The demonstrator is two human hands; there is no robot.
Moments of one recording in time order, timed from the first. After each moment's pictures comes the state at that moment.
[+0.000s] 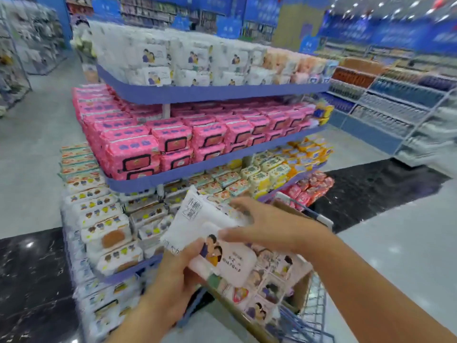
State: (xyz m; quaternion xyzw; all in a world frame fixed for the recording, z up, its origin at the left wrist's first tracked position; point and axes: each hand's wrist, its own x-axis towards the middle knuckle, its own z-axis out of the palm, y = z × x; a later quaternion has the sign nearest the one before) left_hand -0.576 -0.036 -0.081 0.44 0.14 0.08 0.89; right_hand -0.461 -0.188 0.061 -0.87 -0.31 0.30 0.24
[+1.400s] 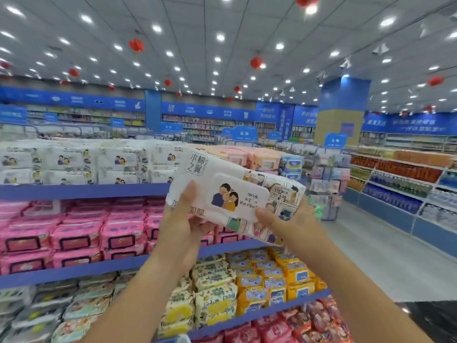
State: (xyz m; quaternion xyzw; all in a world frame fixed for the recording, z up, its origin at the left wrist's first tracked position) left_hand 0.076 -0.494 0.143 0.48 0.02 0.44 0.76; right_hand 0.202 -0.664 0.171 -0.72 -0.36 0.04 0.58
